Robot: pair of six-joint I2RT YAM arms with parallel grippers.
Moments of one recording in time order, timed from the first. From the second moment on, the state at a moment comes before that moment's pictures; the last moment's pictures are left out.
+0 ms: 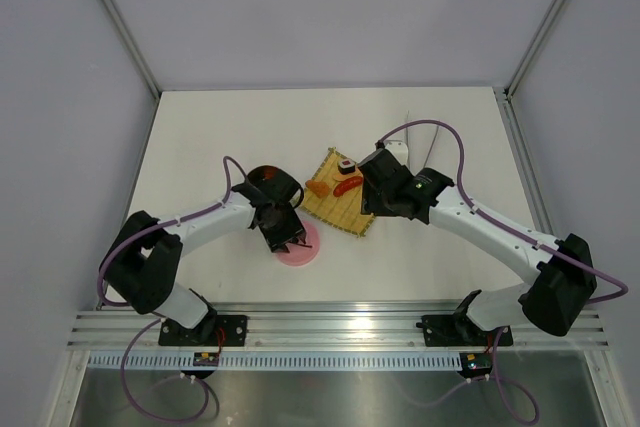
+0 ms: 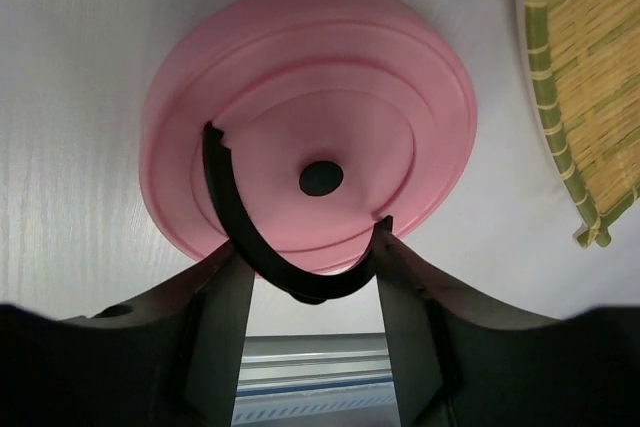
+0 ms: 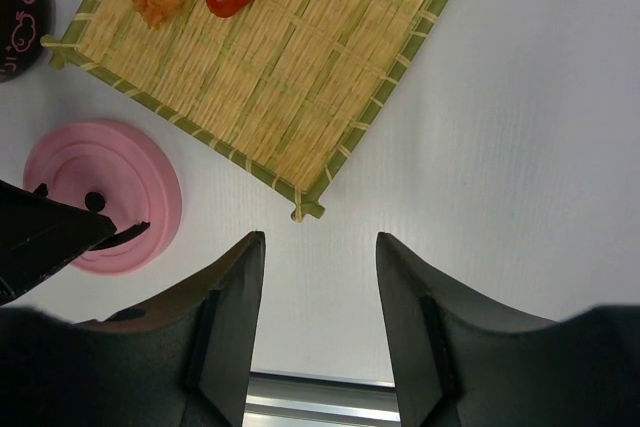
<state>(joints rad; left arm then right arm) -0.67 1.51 0.89 -0.67 0.04 -1.16 0.79 1.37 1.16 -0.78 0.33 0.71</state>
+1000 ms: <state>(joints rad) -0.67 1.63 1.10 -0.90 -0.06 -0.64 0.78 1.44 1.15 -0.74 0.30 0.70</state>
